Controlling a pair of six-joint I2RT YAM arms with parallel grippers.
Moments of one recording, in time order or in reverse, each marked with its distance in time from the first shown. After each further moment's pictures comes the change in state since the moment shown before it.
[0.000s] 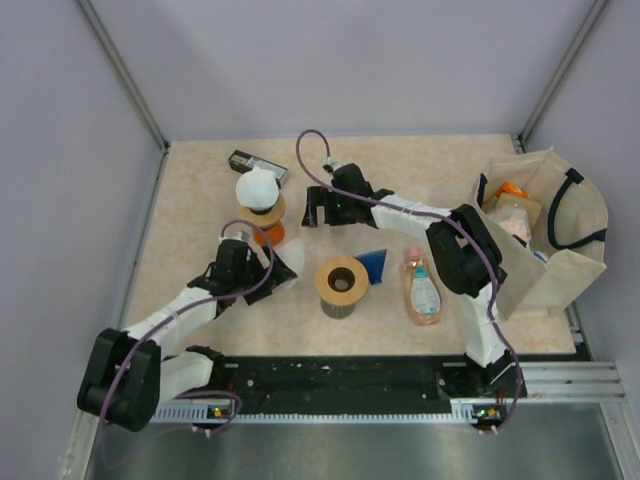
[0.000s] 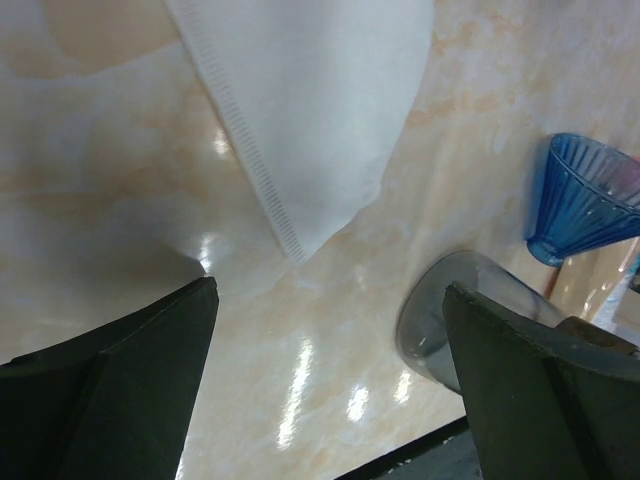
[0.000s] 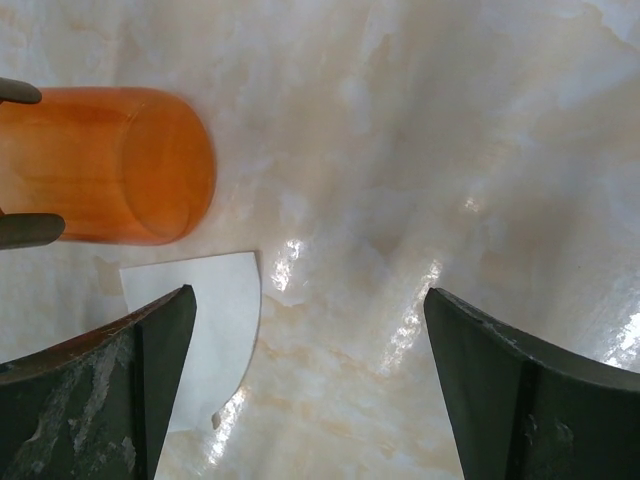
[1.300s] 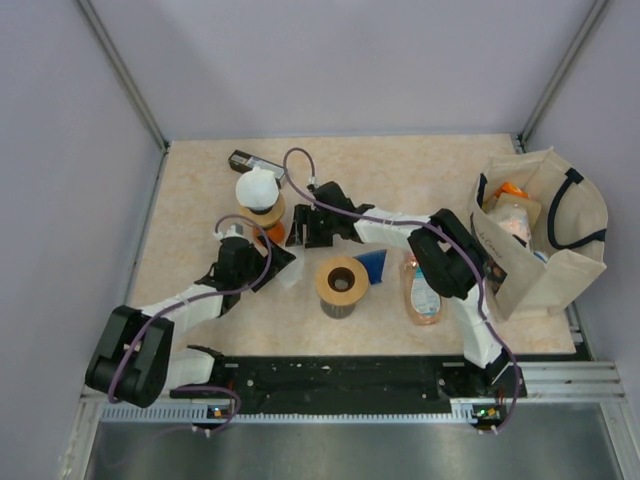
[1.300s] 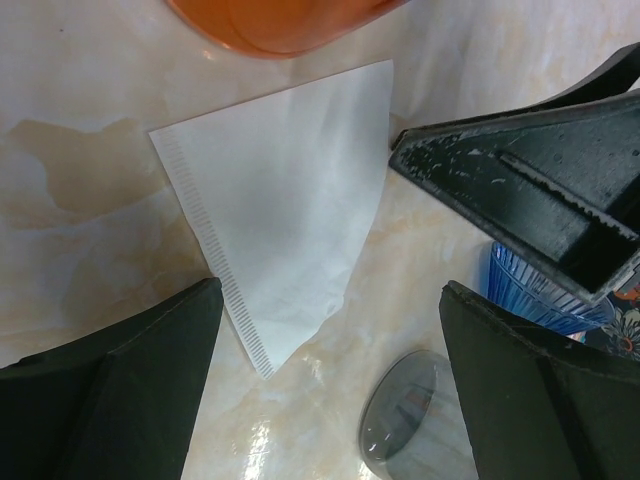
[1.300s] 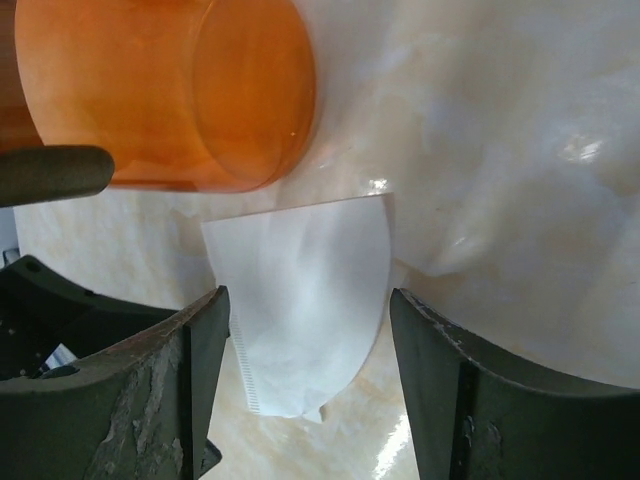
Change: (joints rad) left arm 0.003 0.082 -0.048 0.283 -0.135 -0.099; right arm 0.101 0.061 -0.016 0.045 -0.074 0.220
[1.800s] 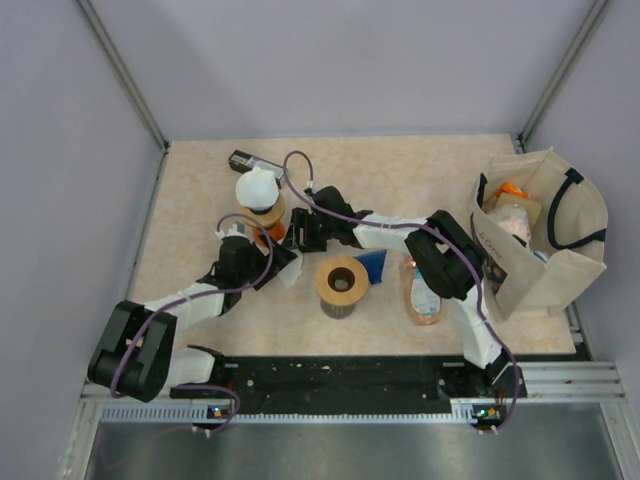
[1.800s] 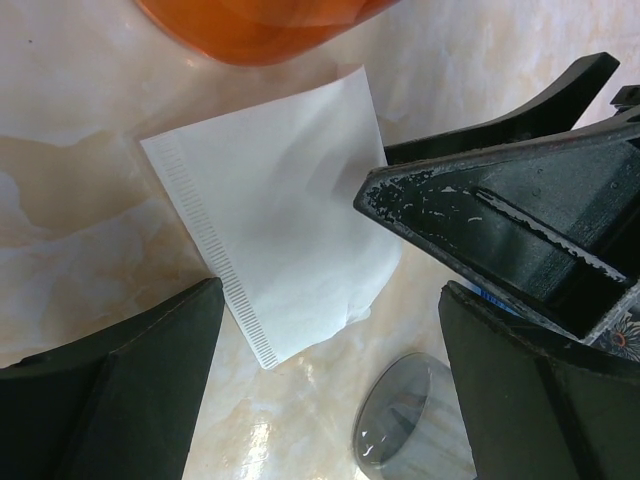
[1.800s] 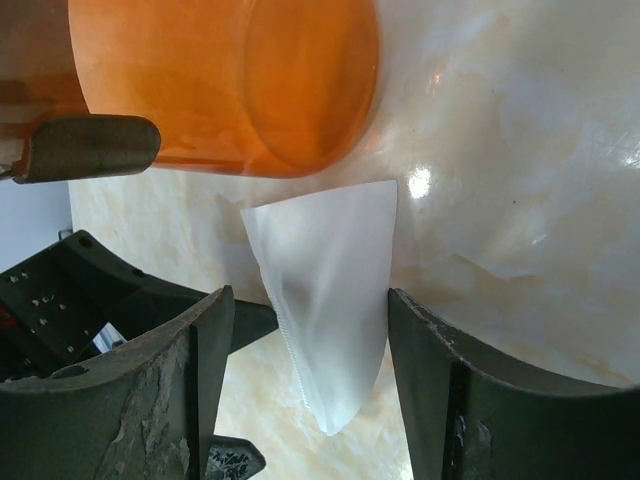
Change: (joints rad) left arm 0.000 0.037 0.003 0.053 0.022 -0.002; right arm 0.018 0.003 -0.045 0.107 -0.091 0.072
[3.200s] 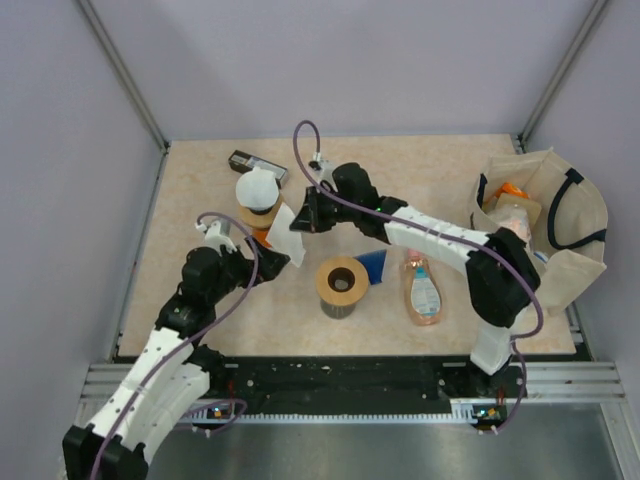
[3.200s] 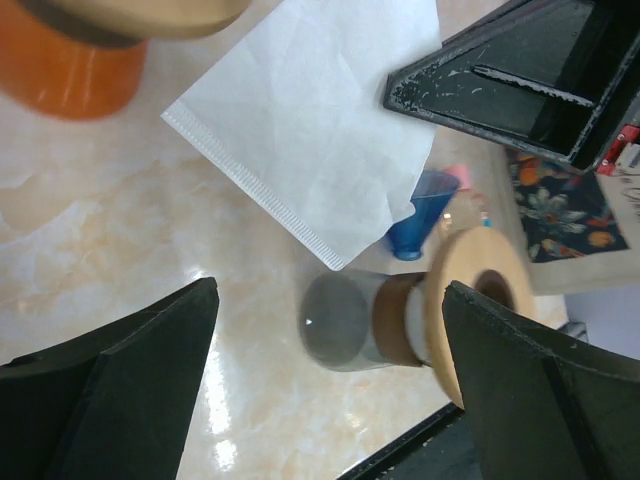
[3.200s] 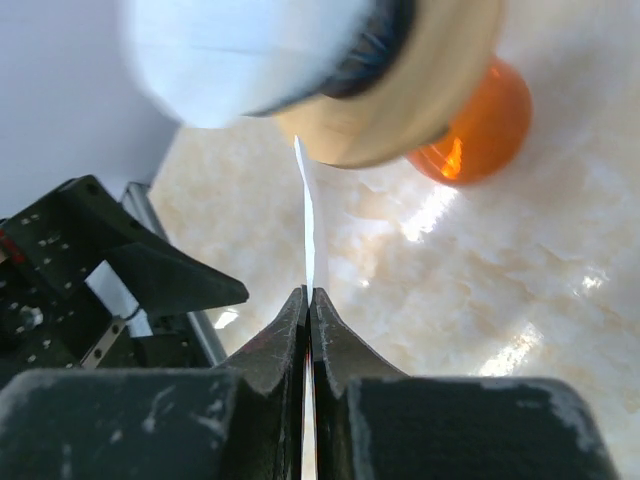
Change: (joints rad) left arm -0.005 -0.591 0.043 -0.414 0.079 0.240; right arm 0.001 -0.312 -0.088 -0.037 -0.037 -0.183
